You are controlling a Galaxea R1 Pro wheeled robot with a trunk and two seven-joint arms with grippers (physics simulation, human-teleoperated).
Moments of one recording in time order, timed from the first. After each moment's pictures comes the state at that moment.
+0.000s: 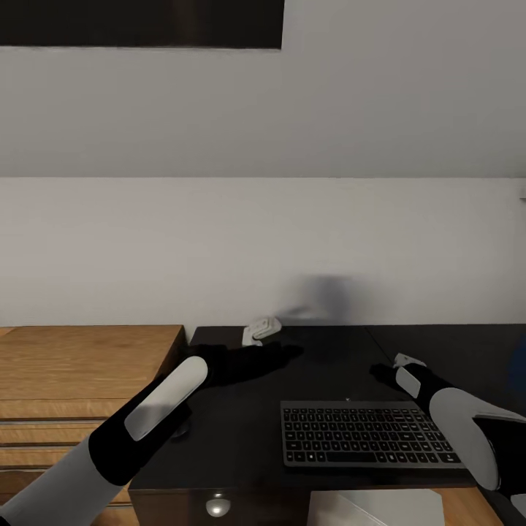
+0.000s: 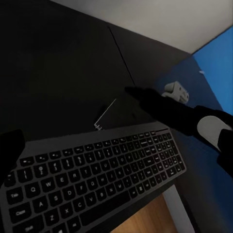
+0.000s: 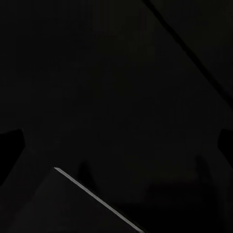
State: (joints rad) left arm -0.73 0.11 -0.79 -1.58 1.59 0.55 0.70; right arm -1.02 -0.21 -0.03 -0.04 -0.36 0.24 -0.08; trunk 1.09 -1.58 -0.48
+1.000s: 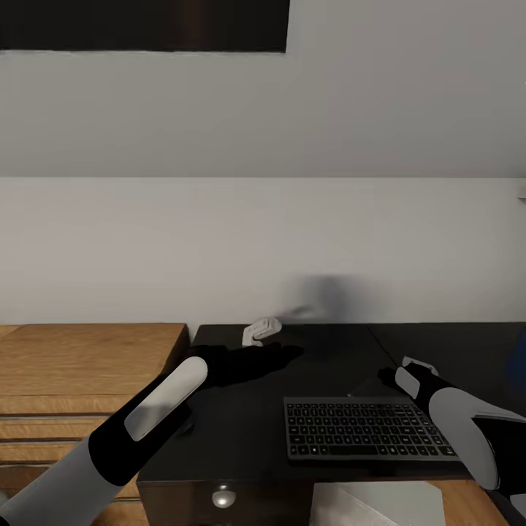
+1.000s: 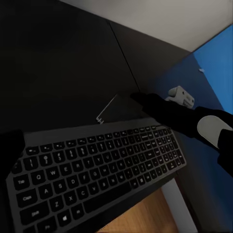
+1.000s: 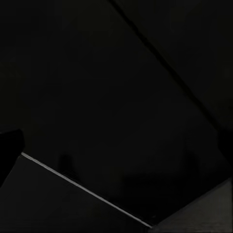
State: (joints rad) left arm -0.73 0.11 -0.79 -1.58 1.59 0.55 0.70; right arm -1.02 -0.21 -0.03 -0.04 -0.35 0.26 -0.23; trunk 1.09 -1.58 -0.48
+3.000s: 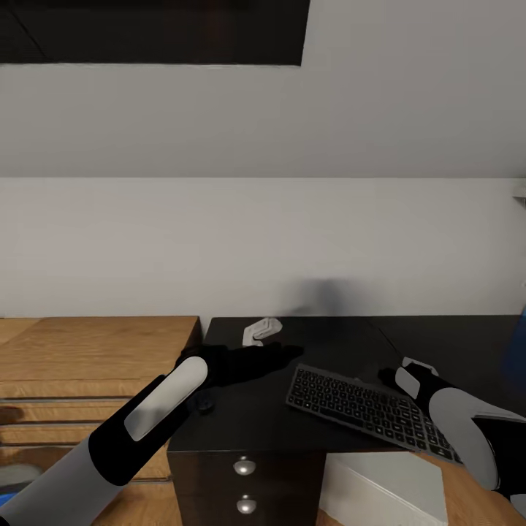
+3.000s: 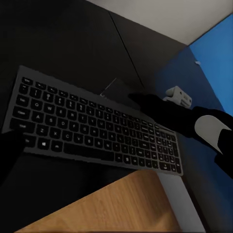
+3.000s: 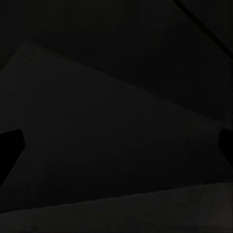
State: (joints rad) left arm -0.73 0.11 -0.79 -1.58 1.59 0.55 0.69; right arm -1.02 -0.21 -0.03 -0.04 -0.35 0.26 -0.23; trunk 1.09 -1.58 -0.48
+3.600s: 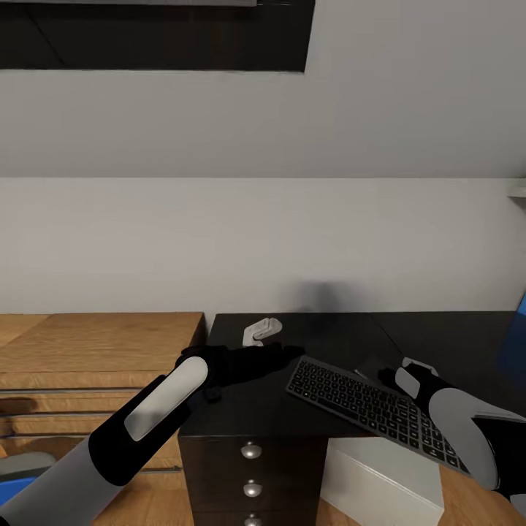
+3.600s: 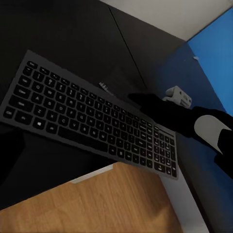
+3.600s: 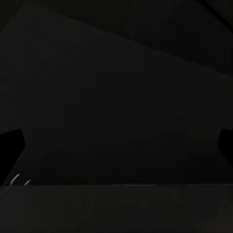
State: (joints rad) left arm -0.73 0.11 -0.79 -1.58 1.59 0.55 0.69; right arm -1.02 -0.21 -0.03 -0.03 -0.35 0.25 -0.23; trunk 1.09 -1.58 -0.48
